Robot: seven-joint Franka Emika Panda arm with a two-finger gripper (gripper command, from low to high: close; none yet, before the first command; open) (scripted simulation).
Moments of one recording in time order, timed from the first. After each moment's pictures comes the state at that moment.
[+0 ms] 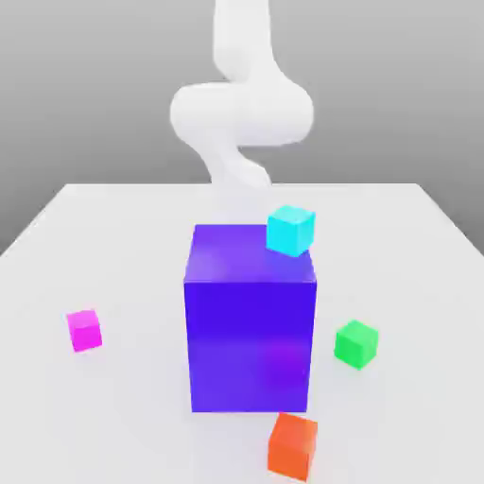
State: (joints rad) arm -0.06 -0.74 0.00 -2.35 -0.03 2.35 0.84
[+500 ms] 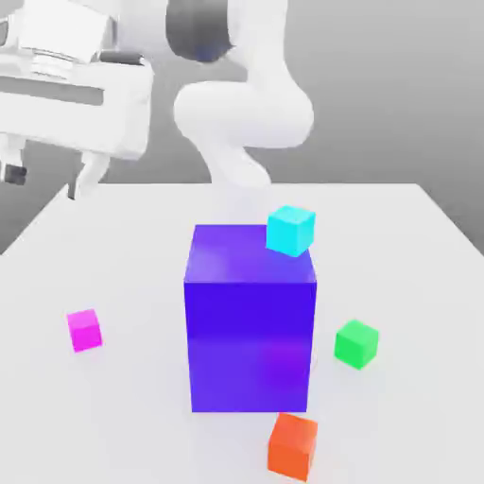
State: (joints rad) arm -0.38 -0.36 -0.11 -2.62 -0.18 2.61 1.05
